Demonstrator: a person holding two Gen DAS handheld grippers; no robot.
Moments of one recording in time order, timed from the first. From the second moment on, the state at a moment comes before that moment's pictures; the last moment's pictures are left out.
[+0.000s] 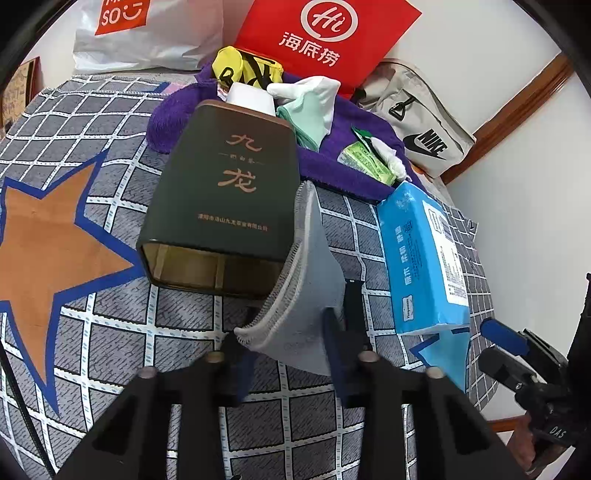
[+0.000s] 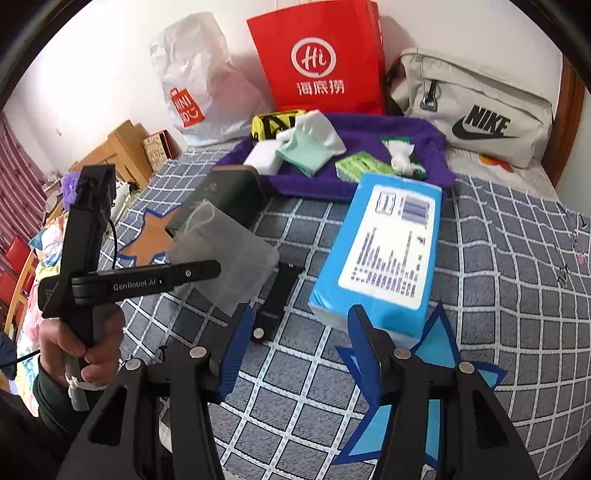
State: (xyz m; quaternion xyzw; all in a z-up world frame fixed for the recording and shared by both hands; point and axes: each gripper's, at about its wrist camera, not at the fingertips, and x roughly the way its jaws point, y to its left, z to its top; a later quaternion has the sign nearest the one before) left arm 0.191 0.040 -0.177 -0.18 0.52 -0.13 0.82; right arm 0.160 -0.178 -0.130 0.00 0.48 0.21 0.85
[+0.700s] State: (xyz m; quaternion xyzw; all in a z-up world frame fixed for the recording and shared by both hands) left arm 0.147 0.080 -0.178 -0.18 0.52 -0.11 0.83; right arm 0.152 -0.137 -0.184 0.00 0.51 0.20 0.84
